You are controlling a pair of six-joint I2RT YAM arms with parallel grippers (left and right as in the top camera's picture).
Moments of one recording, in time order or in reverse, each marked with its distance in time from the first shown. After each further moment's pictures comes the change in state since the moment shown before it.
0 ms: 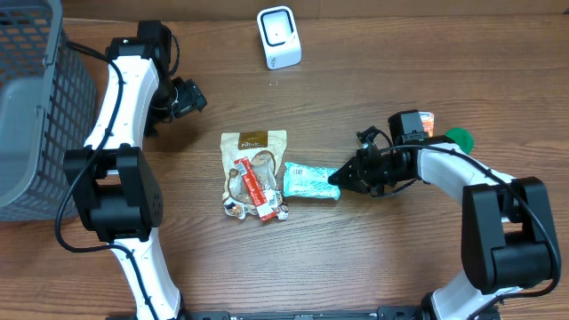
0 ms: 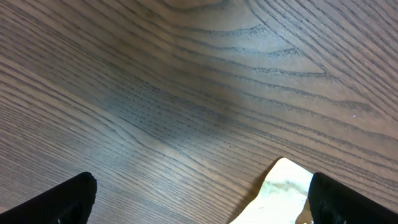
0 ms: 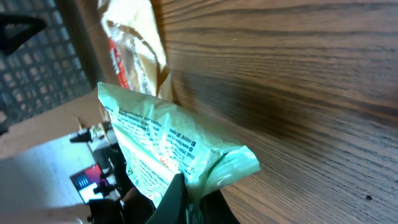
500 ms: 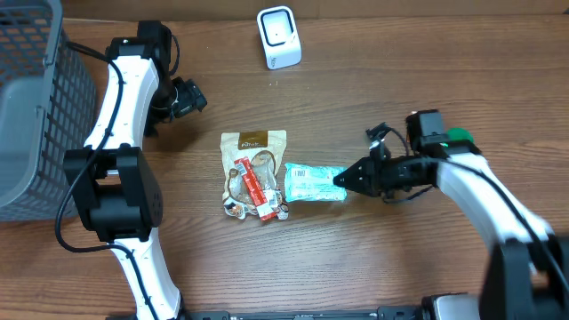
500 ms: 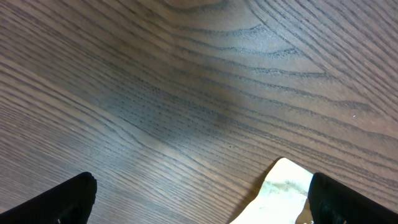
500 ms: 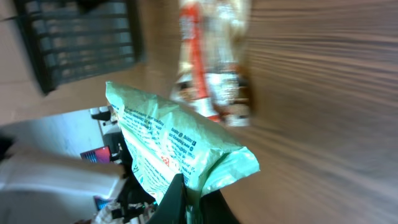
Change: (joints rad) left arm 0.000 0.000 0.000 0.000 0.000 0.000; right arm -0.026 -0.243 -0.012 -0.191 -0.104 -0.096
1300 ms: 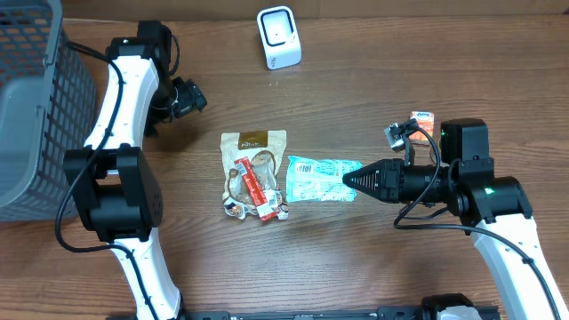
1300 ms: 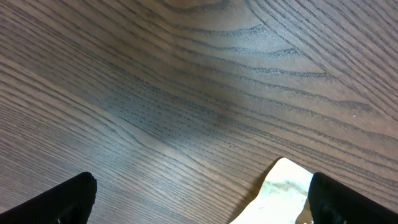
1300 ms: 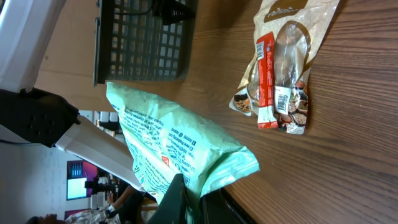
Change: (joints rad) left arm 0.000 0.000 0.000 0.000 0.000 0.000; right arm 0.000 -0.428 0.000 -0.032 0.003 0.140
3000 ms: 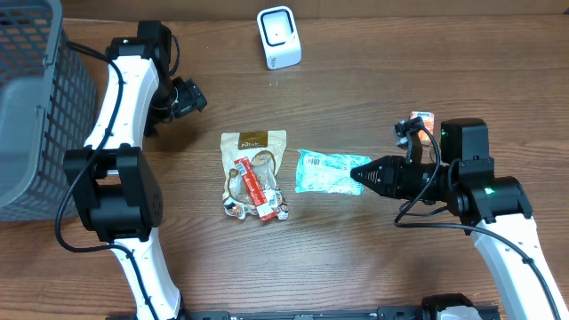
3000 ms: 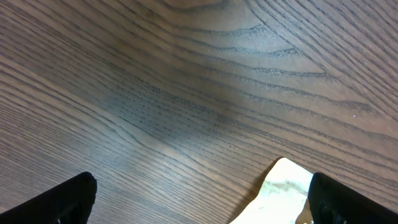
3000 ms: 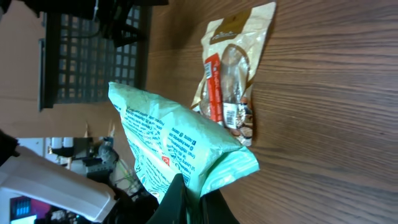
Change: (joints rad) left arm 0.000 0.000 0.000 0.000 0.000 0.000; right arm 0.000 0.000 0.000 0.006 0.202 0.002
